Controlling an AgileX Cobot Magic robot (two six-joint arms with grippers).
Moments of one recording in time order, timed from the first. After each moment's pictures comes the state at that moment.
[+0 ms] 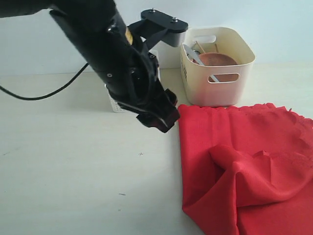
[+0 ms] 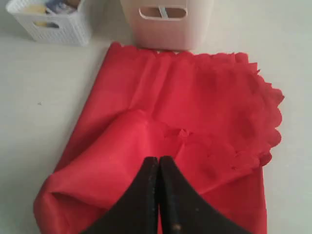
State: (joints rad) left arm -0.80 1.71 -1.46 -0.11 0.96 0.21; right arm 0.21 0.81 -0.77 0.06 0.85 0.00
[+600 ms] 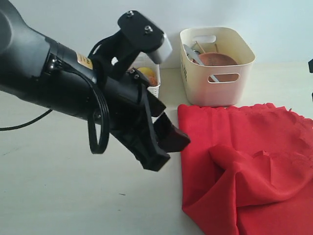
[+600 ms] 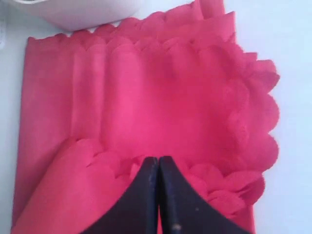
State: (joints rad) left arm -0.85 1.47 -1.06 -0.54 0.51 0.74; right arm -0.27 1.57 -1.09 0.50 0.87 -0.43
